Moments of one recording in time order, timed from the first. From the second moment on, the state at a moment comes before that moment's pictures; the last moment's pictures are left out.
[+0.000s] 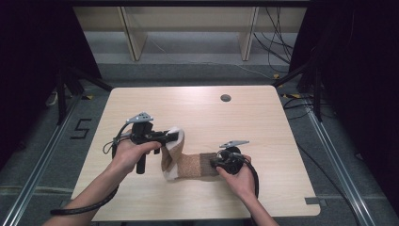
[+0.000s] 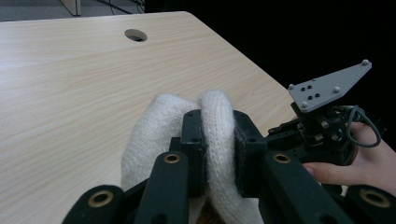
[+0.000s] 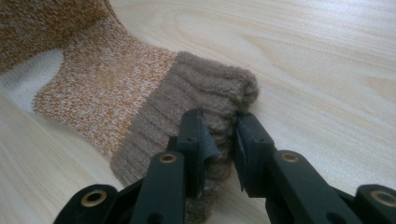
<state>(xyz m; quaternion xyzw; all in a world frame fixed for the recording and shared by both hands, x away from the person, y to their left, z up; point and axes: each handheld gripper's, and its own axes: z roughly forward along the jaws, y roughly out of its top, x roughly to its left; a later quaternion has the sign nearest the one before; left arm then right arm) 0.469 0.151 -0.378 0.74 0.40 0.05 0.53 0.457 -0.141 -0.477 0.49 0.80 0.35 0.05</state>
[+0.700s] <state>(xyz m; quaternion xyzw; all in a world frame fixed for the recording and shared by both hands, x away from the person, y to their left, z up) 0.470 0.118 -0.383 0.75 0.39 0.06 0.52 0.456 -0.141 -0.477 0.49 0.80 0.35 0.06</state>
